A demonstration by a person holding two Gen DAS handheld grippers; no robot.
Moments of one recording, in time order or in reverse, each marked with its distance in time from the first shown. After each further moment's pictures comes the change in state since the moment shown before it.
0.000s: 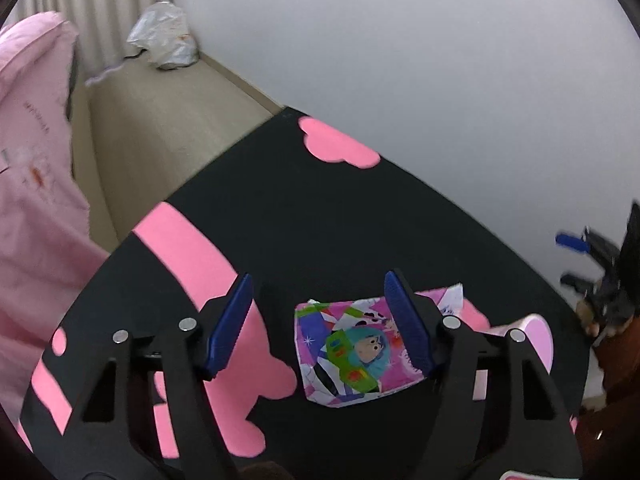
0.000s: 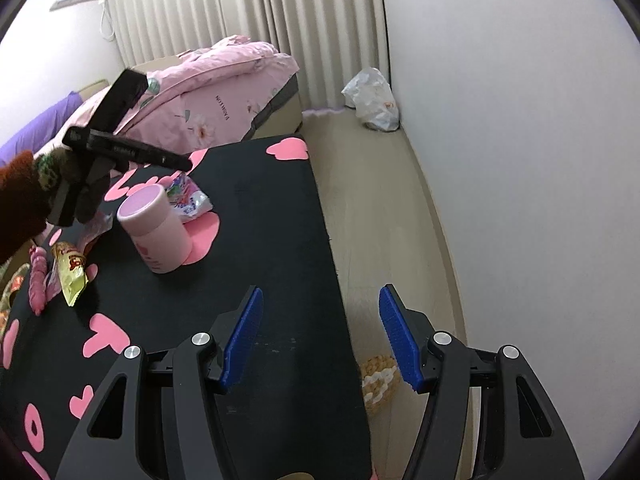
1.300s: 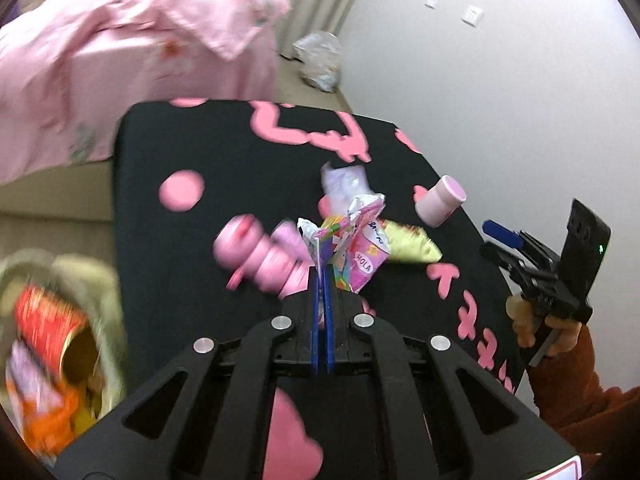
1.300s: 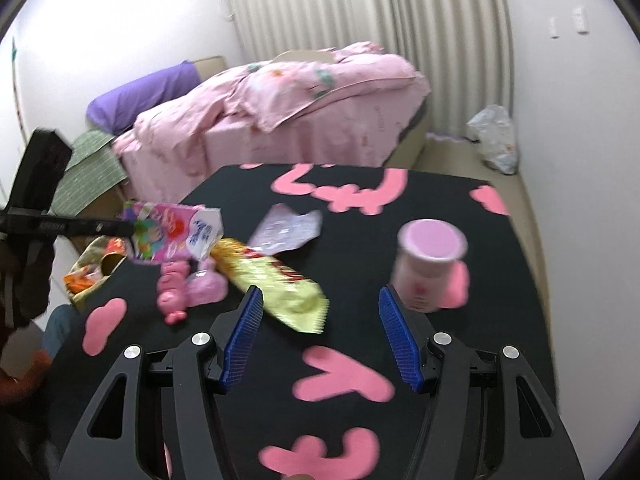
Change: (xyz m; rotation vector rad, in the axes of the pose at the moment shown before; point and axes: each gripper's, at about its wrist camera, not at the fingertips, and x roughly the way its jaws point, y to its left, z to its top) left arm -0.227 -0.069 -0.301 -0.594 -0.314 0.198; right arm -0.027 0.195 0.007 -0.264 -0.022 0.325
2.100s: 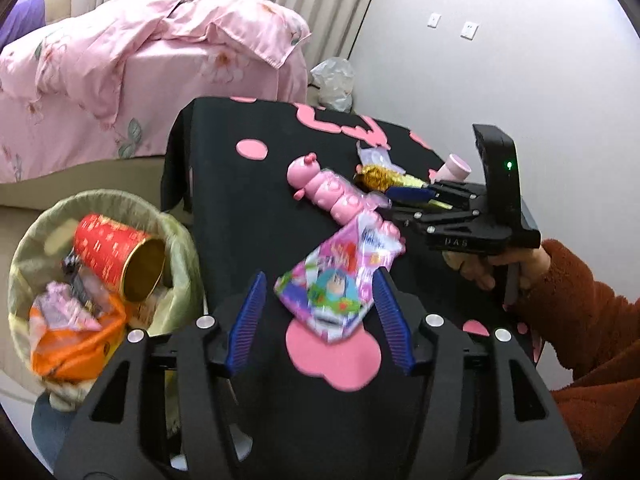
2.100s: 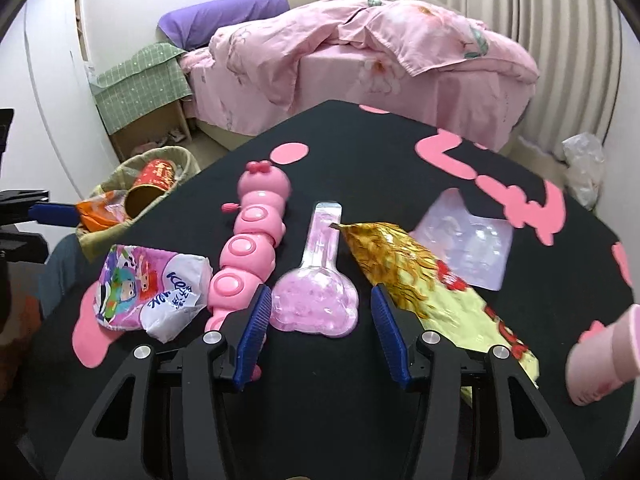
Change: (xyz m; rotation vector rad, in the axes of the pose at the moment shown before) left arm -0.052 0.030 -0.078 0.051 -0.121 0.047; right arm 0.118 0.106 0.011 -0.269 0.178 0.180
